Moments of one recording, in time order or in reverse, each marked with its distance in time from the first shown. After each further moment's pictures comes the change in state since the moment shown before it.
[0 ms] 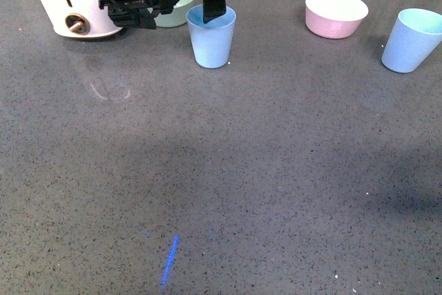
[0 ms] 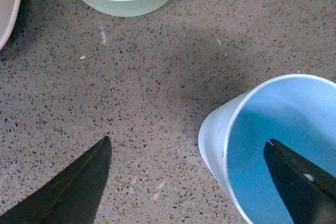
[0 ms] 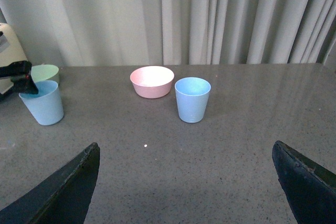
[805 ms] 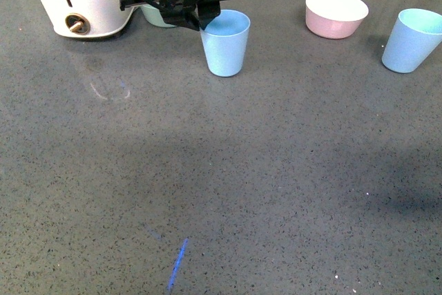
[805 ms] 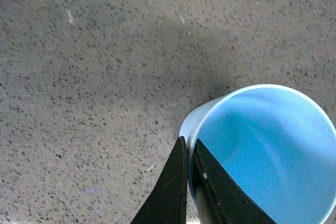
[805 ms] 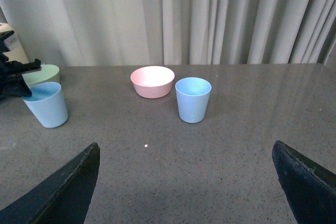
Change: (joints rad) left arm -0.060 -0.008 0.057 -0.132 0.063 -0.068; right arm 0.000 0.000 0.000 0.000 0.000 0.000
